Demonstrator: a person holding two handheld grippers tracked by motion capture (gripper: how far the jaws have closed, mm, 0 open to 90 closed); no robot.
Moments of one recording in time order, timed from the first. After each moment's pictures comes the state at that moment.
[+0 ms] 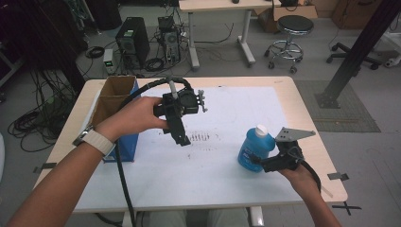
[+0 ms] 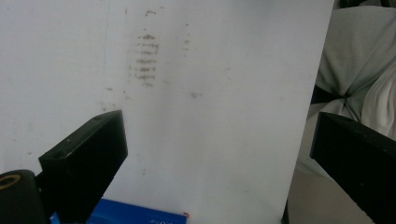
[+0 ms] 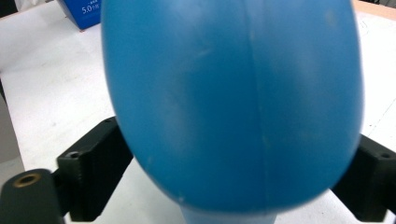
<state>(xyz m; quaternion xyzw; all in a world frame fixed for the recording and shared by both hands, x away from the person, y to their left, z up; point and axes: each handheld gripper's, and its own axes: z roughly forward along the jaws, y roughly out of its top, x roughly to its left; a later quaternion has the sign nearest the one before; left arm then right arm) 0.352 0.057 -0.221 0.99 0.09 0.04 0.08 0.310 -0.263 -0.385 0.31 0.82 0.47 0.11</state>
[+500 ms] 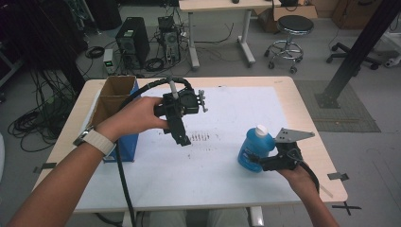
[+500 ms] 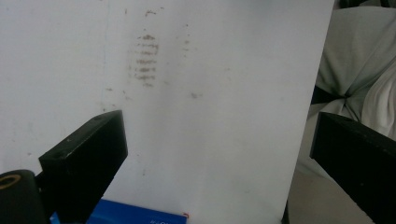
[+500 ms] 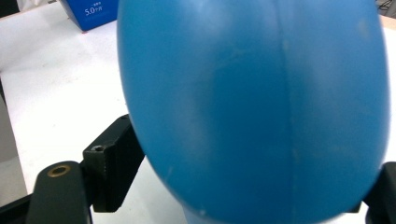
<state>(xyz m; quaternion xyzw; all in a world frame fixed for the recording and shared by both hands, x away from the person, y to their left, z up) 0.353 0.057 -0.221 0.99 0.10 0.04 0.08 0.309 -0.260 -0.386 0.30 0.82 0.48 0.13</state>
